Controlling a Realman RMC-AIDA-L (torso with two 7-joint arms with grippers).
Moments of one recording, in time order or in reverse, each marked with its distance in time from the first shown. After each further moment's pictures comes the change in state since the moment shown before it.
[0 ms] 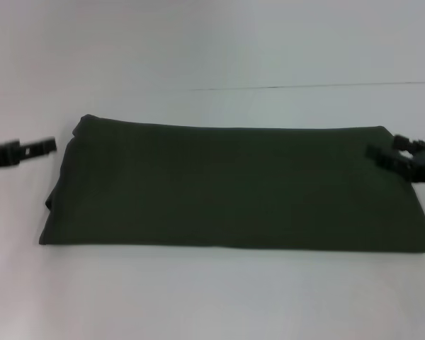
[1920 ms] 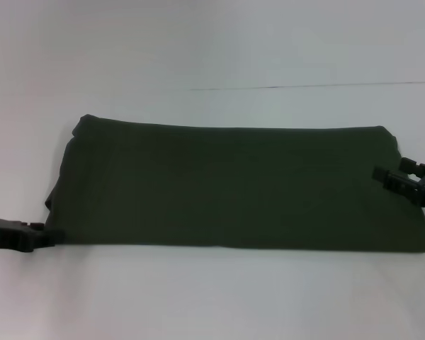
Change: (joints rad) left arm 0.045 -0.048 0.127 0.073 0.287 0.085 0.008; right arm -0.064 0.006 -0.011 0.005 0.007 -0.023 -0.021
